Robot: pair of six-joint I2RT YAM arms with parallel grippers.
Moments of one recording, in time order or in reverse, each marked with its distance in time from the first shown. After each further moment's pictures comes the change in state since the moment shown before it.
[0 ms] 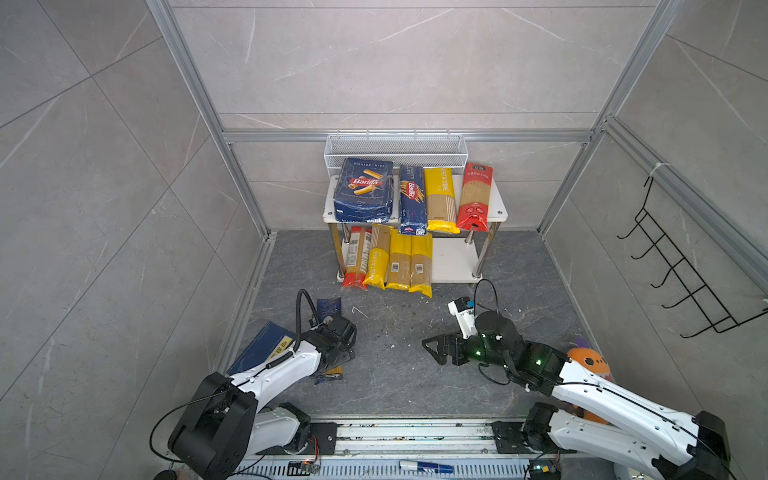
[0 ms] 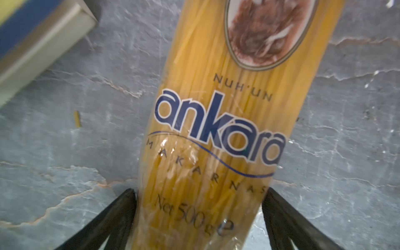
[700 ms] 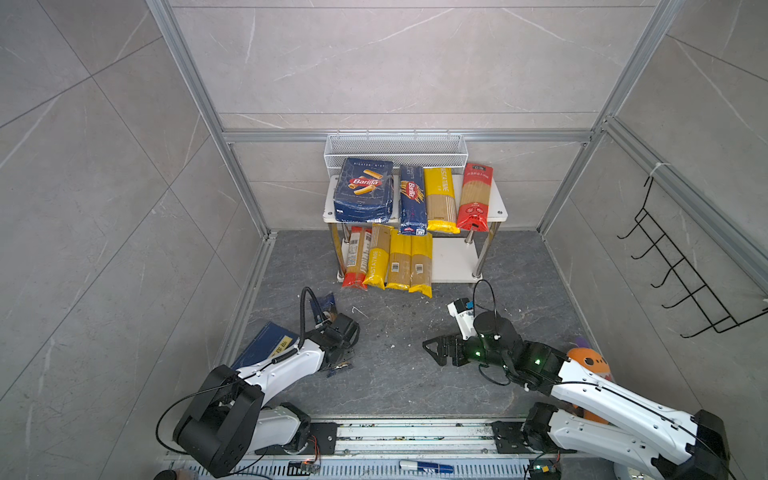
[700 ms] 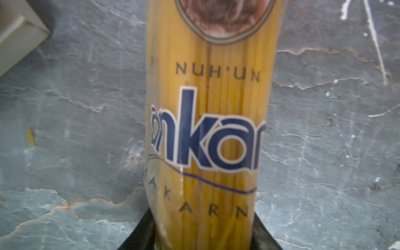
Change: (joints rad) left arm -0.037 0.047 0.005 0.105 0.013 0.009; right arm 0.000 0.005 0.001 -0.027 0.001 0.000
